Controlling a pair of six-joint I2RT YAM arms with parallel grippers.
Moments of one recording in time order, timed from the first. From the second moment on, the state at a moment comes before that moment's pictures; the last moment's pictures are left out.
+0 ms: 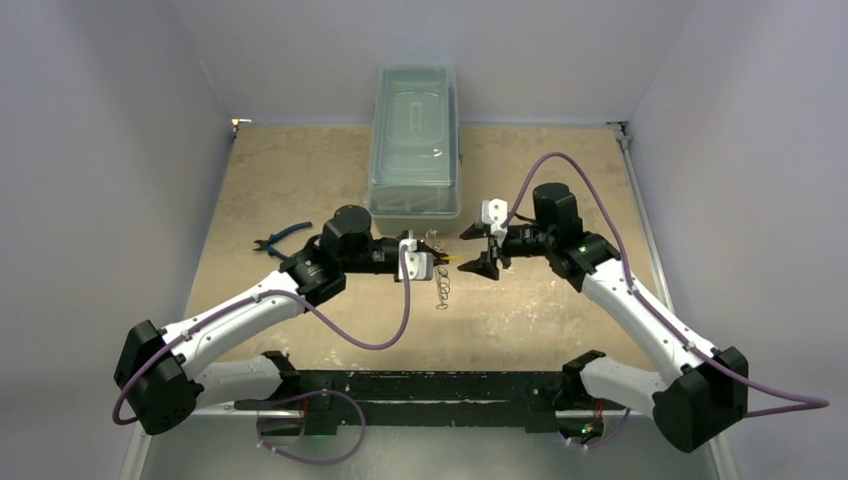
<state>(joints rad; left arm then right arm) -0.79 1.15 0.84 0.06 0.65 0.59 0.43 1.11 0.90 -0.33 -0.88 -0.60</state>
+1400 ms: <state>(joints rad) -0.80 1.21 0.88 -0.06 0.71 0.73 0.56 0.99 0.87 -0.36 -0.84 -0.72</state>
